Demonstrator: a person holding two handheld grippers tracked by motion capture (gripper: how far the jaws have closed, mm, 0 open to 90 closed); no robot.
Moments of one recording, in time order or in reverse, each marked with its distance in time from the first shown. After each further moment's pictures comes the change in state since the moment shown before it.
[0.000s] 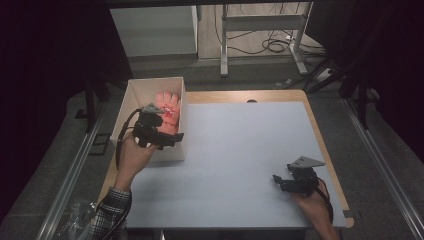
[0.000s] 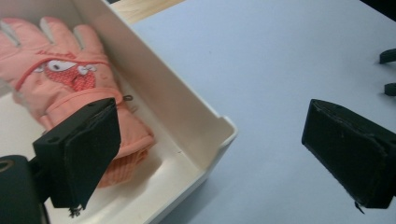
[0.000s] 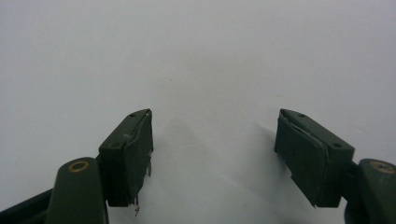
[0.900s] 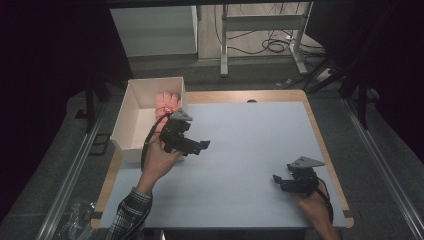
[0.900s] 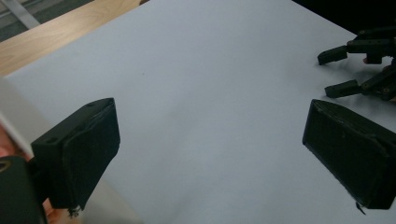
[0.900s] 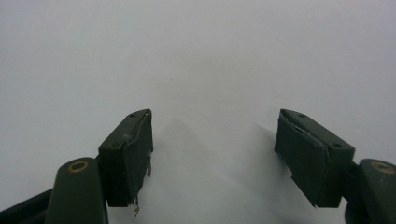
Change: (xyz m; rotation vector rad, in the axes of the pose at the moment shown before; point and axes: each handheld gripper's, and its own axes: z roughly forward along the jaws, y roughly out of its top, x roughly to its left) left arm -0.056 0.016 0.036 -0.027 -0.133 0.097; right arm 0.000 0.000 0.000 0.001 0.000 -0.002
